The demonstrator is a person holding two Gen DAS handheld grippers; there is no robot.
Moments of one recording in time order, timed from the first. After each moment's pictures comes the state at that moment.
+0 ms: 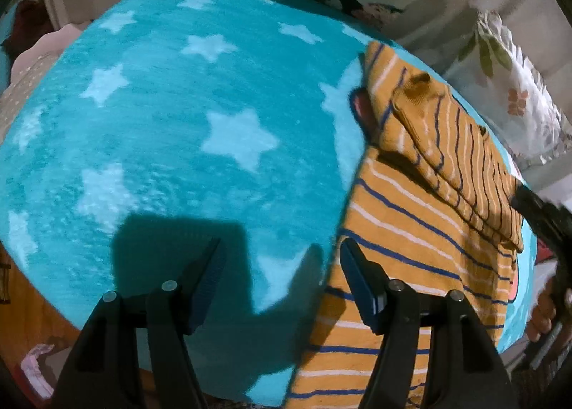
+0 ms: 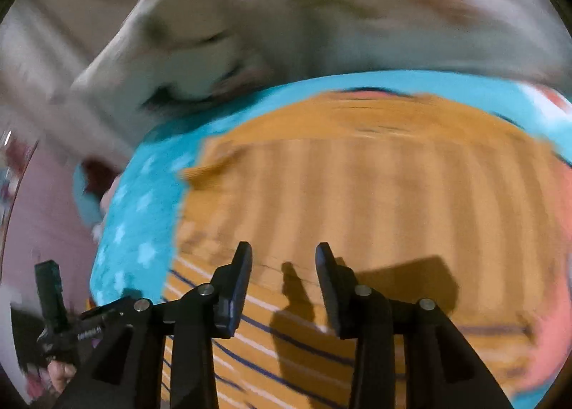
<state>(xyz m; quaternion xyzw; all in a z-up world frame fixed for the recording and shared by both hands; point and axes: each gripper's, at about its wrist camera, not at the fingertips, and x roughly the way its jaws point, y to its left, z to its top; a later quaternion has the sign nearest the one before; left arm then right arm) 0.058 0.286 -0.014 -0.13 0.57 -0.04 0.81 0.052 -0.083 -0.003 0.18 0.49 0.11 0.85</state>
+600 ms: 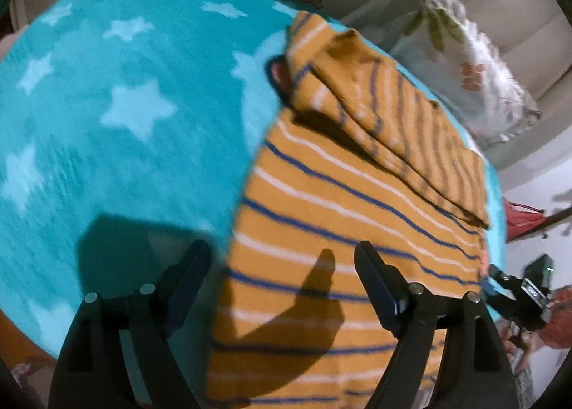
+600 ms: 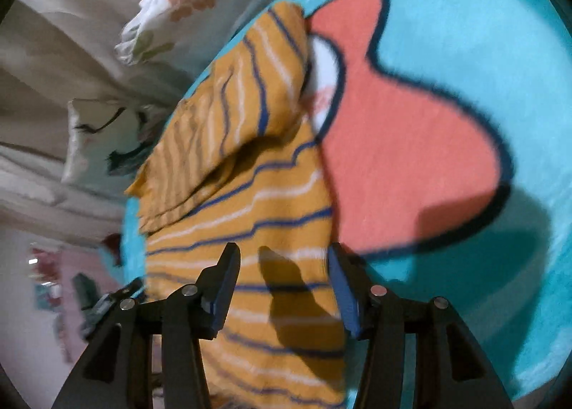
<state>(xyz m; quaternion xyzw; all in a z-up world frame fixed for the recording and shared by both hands) 0.049 0.242 -0.020 -0.17 0.56 -0.14 0.80 -0.080 -0.241 -0.081 0.40 0.49 0.08 0.77</state>
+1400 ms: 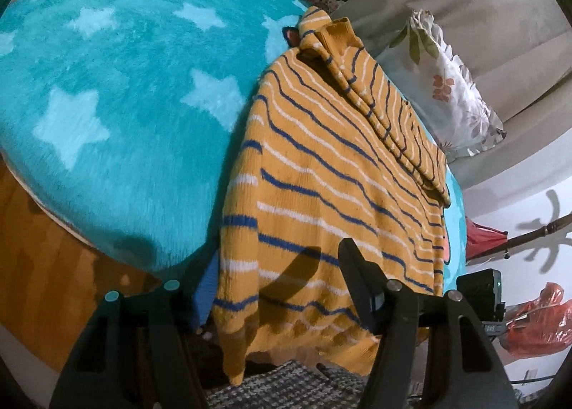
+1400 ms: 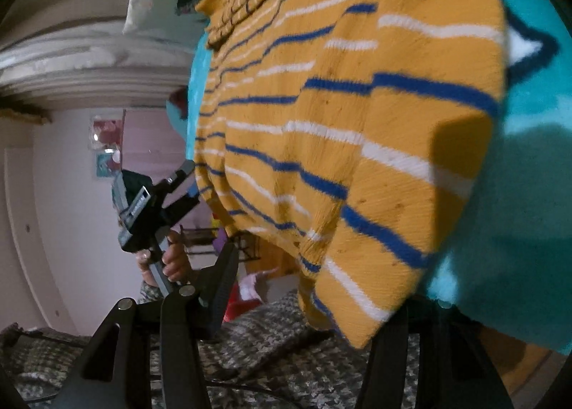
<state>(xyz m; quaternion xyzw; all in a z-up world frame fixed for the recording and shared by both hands) -0.071 0.255 -0.022 -0.28 0.52 -0.13 0.79 -0.124 -0.135 -0.122 0.35 0.62 0.34 0.62</state>
